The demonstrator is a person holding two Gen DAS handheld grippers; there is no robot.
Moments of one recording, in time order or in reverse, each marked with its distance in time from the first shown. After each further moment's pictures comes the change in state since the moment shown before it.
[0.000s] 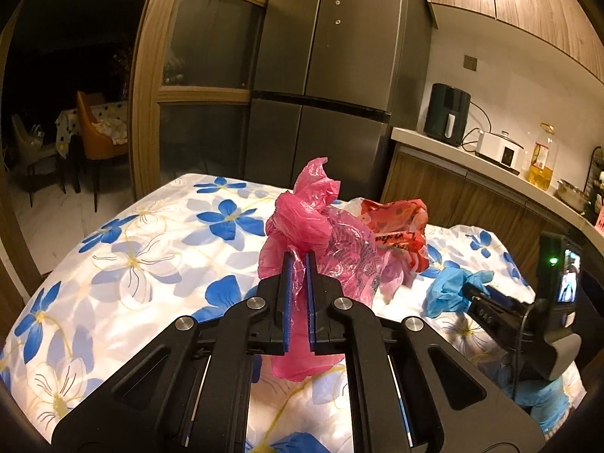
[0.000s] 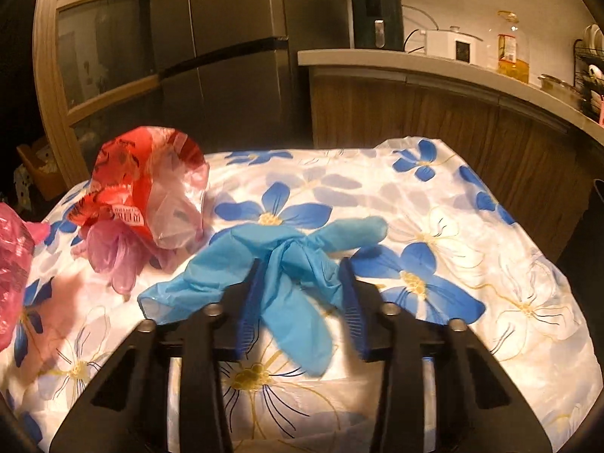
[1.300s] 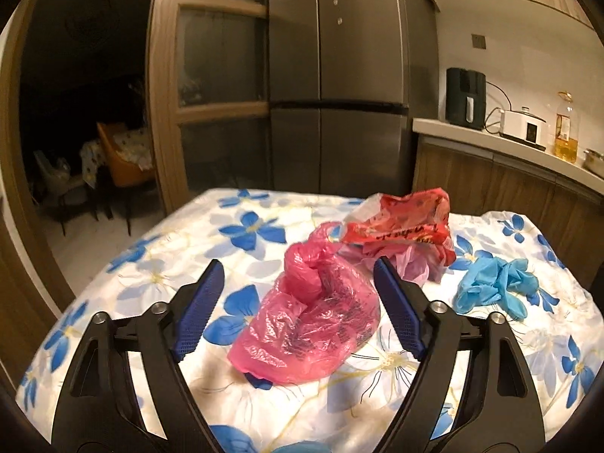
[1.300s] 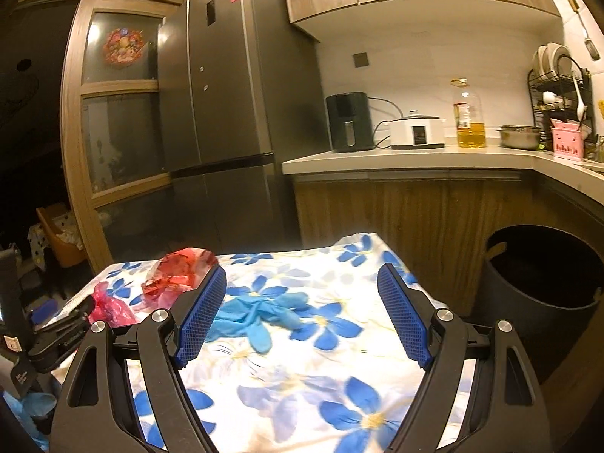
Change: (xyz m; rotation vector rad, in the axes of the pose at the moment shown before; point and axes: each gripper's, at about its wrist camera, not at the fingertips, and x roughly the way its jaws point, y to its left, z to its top) left arm 0.012 -0.016 0.004 0.101 -0.002 0.136; right arm -0.164 -0.043 -0.004 0.060 -0.381 0.014
